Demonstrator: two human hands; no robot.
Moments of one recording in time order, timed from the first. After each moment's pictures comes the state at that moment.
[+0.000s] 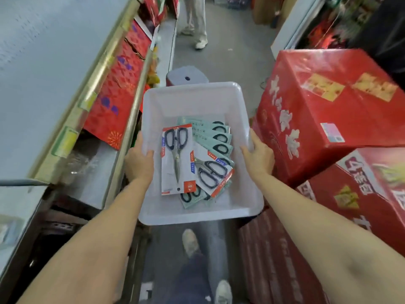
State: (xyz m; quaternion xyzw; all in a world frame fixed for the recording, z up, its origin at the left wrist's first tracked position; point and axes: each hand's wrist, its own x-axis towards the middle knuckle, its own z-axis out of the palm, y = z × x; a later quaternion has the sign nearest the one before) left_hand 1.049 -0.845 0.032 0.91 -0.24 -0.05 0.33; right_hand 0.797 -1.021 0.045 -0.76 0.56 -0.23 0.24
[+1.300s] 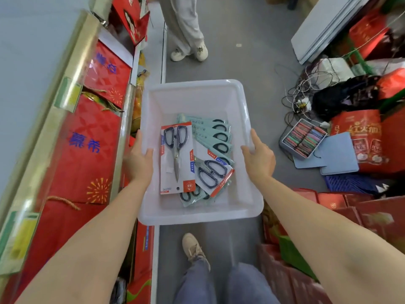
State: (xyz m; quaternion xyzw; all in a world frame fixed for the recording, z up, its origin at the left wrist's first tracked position) left_hand 1.475 -1.341 -0.053 0.91 -0.25 -0.08 0.33; right_hand 1.216 -1.503 -0.030 -0.72 0.62 -0.16 0.27
